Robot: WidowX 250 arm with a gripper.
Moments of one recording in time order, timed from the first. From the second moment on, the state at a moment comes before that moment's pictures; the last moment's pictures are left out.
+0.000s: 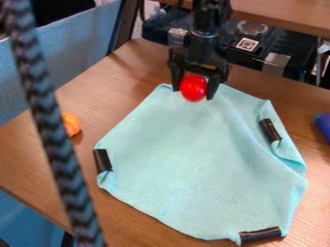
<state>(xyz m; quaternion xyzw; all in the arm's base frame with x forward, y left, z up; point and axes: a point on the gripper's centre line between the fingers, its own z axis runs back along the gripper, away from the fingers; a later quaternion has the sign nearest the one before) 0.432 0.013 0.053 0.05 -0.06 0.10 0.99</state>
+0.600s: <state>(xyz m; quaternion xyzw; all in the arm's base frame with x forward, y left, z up) 0.434 0.015 0.080 -0.03 -0.04 0.07 1.00</state>
